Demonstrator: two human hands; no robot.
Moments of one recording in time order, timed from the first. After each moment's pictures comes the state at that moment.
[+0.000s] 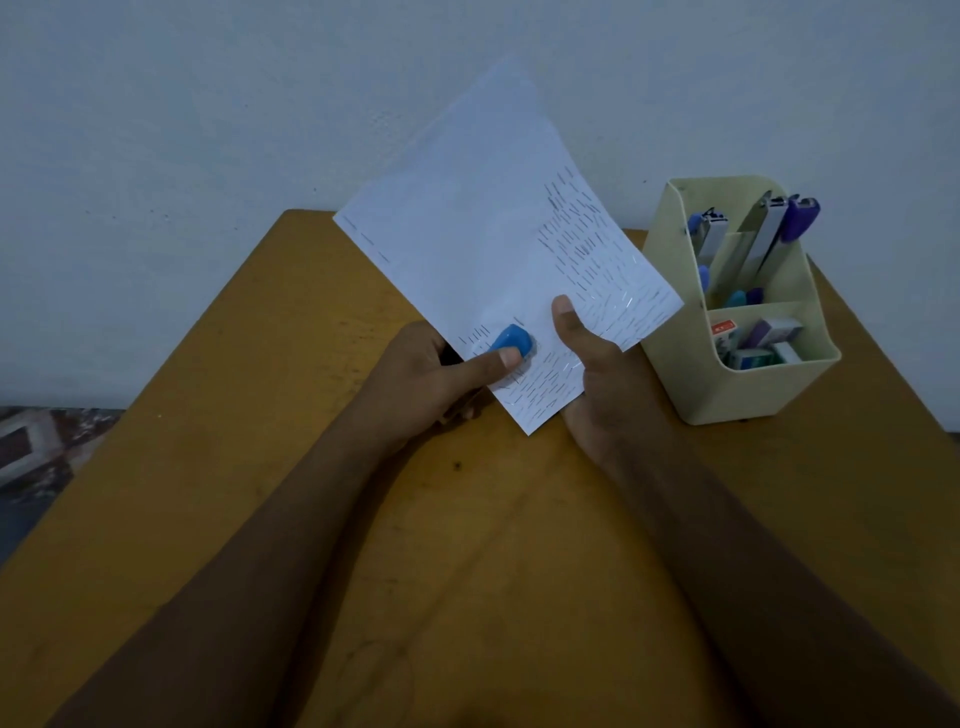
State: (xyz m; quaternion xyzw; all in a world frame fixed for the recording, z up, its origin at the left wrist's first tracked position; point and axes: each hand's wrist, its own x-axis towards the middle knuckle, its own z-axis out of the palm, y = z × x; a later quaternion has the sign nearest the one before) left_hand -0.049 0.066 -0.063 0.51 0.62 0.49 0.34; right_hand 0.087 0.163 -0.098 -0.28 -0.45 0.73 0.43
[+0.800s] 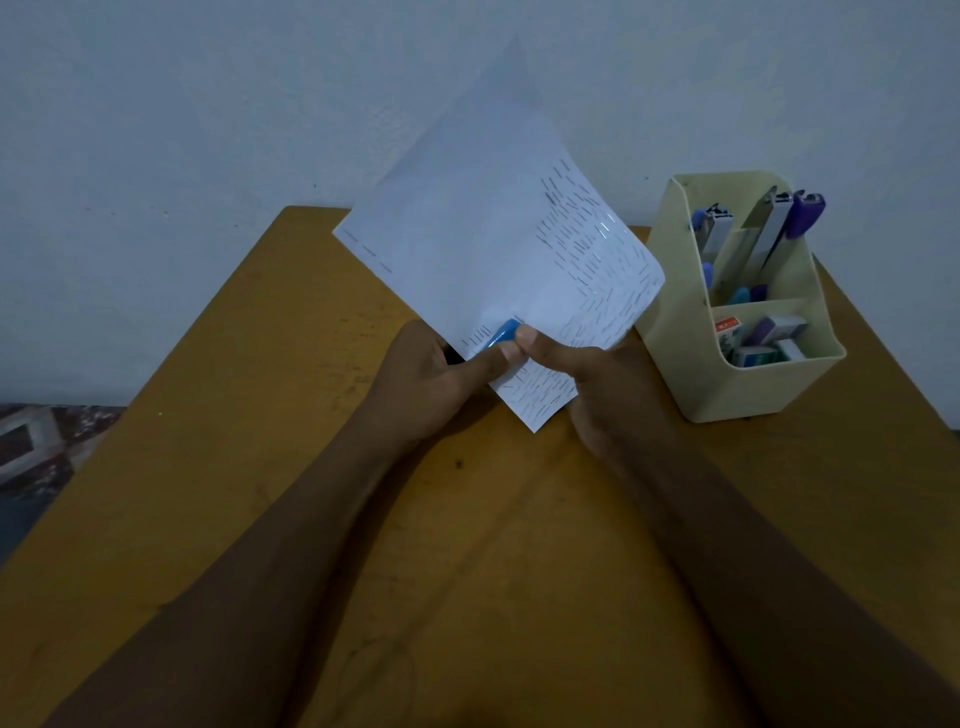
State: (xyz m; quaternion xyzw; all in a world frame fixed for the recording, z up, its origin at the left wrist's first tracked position) left_hand -0.046 0.067 -0.068 0.57 0.60 0.51 0.24; right_hand 0.091 0.156 -0.089 -0.31 -0.55 0.65 0.42
